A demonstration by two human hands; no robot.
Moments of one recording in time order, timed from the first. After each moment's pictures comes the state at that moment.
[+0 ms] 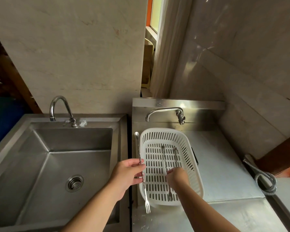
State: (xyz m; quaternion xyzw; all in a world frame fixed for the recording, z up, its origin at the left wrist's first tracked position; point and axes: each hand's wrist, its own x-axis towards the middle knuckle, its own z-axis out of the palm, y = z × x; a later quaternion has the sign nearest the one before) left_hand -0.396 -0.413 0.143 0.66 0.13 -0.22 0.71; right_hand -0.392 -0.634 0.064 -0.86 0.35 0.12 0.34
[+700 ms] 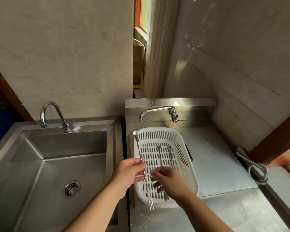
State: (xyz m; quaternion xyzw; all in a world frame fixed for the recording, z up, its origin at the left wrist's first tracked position) left_hand -0.399 -0.435 0.156 0.67 0.12 -0.23 0.70; right_hand -0.452 -0.610 0.142 -0.77 0.15 0.11 0.61
